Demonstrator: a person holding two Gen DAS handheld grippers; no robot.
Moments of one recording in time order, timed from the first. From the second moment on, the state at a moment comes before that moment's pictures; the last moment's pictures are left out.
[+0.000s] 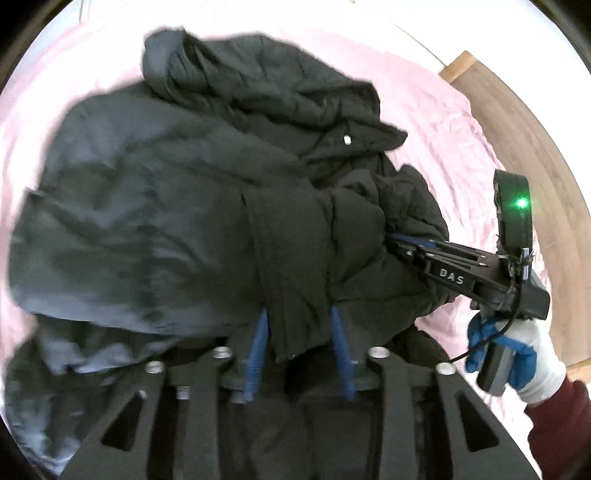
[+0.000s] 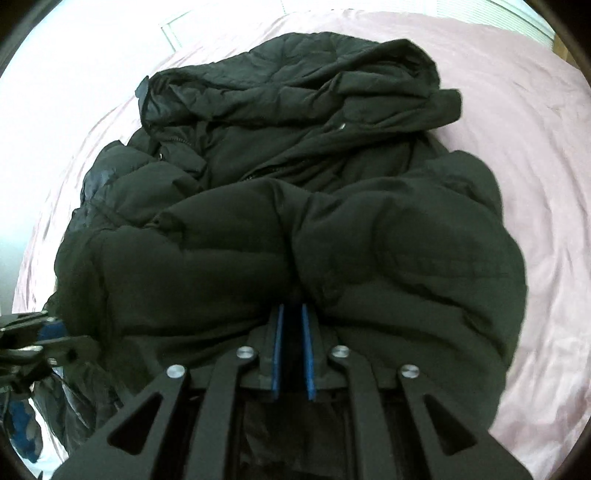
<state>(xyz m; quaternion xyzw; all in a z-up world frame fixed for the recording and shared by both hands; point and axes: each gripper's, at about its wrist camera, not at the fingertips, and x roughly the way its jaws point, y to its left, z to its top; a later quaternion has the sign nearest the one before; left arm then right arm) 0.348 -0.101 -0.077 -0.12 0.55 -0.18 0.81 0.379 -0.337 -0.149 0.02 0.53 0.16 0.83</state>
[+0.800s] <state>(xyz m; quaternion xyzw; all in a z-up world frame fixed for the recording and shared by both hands) 0.421 -0.145 -0.157 -0.02 0.56 -0.20 0.80 0.373 -0.370 -0.173 0.04 0.52 0.09 0.85</state>
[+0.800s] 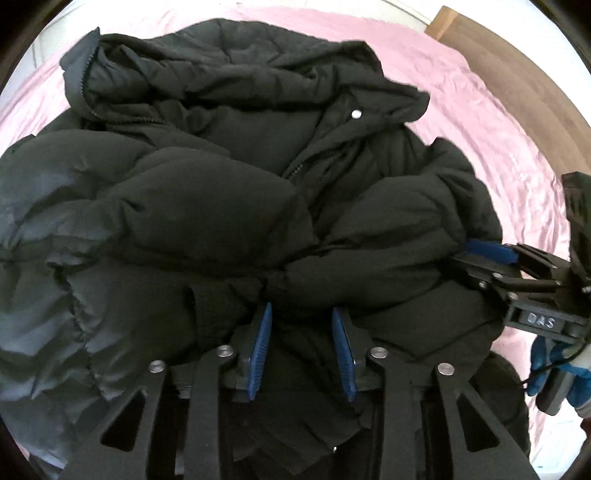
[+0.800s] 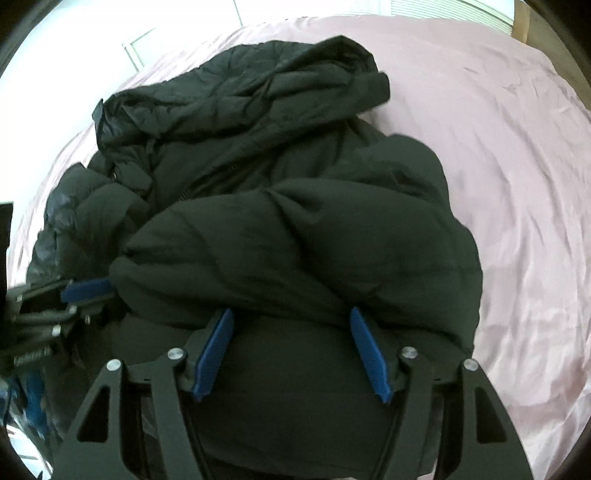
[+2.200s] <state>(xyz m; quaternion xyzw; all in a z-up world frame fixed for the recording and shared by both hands) 0.375 -0.147 -0.111 0.04 0.49 -0.19 0.85 0.322 -0.349 -0.116 0.03 0.50 0.05 0.86</state>
